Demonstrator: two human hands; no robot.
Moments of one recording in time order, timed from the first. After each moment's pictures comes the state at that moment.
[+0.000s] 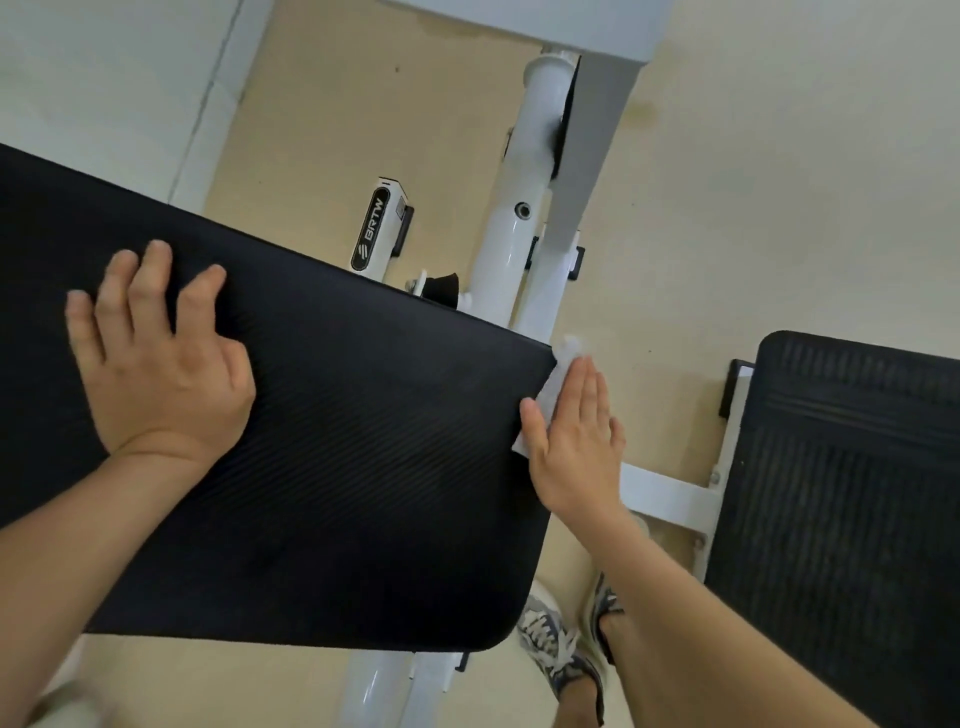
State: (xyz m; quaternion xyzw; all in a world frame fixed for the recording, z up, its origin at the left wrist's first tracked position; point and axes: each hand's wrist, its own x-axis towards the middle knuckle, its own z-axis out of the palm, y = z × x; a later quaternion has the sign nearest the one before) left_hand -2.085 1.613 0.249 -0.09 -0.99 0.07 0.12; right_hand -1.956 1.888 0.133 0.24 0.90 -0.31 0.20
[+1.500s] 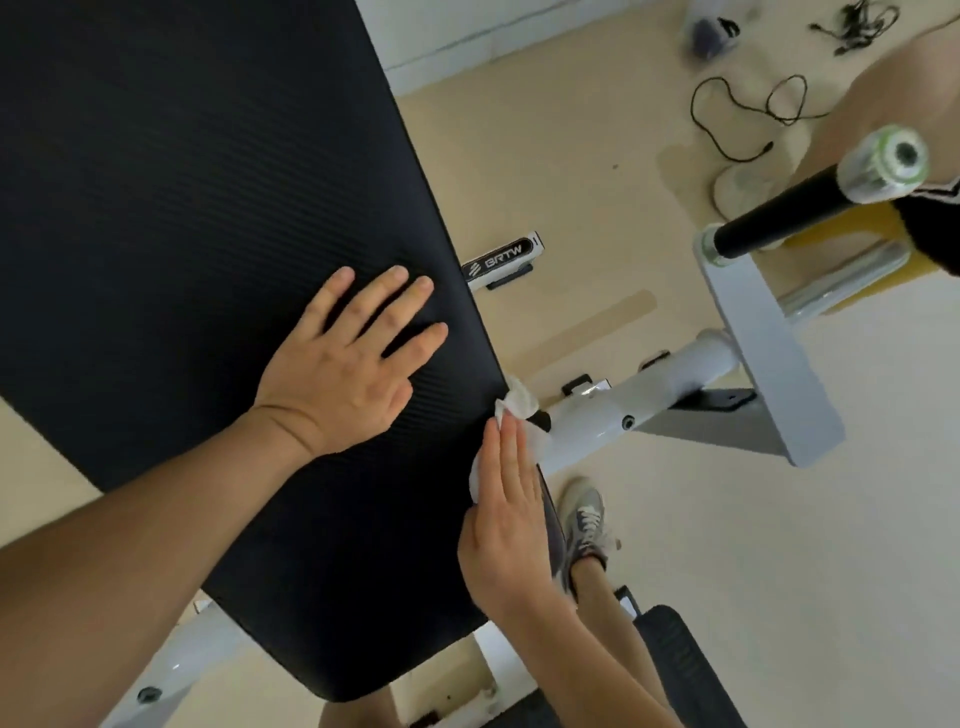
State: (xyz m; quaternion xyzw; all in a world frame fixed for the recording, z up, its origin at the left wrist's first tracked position) left_hand -2.089 1.613 0.257 -0.09 -0.99 0.07 0.08; right_hand -2.059 1.836 0.232 -0.23 0.91 -0.24 0.23
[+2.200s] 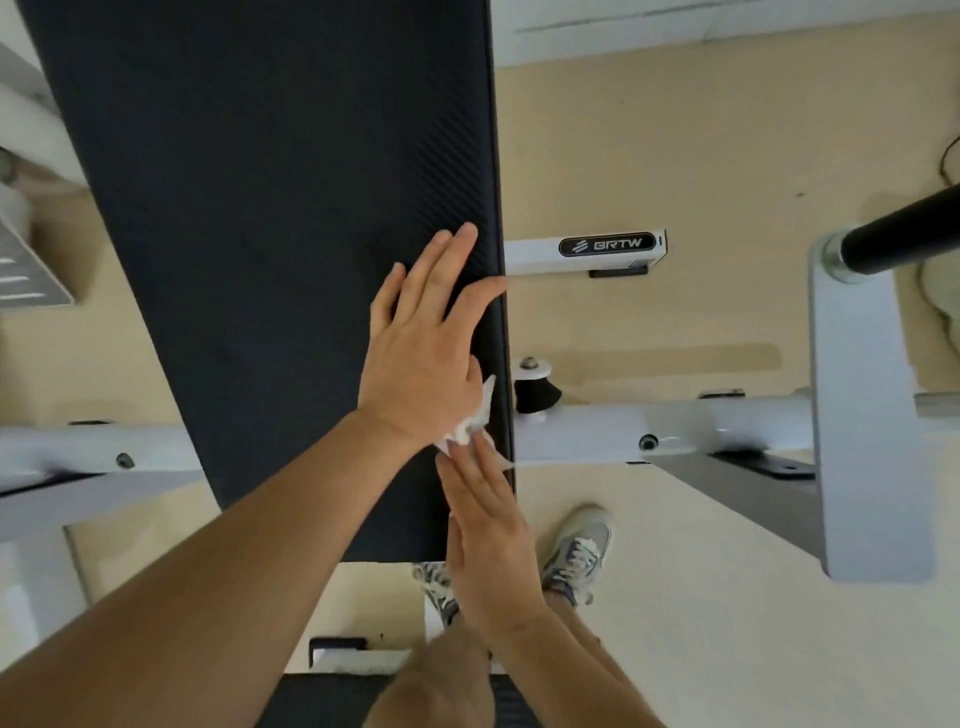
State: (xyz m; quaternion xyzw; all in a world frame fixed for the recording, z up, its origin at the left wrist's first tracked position) left_hand -2.097 1.770 0.242 0.34 -0.93 -0.11 0.01; right_hand -2.080 1.940 0.175 -0.48 0.76 -0.37 0.22
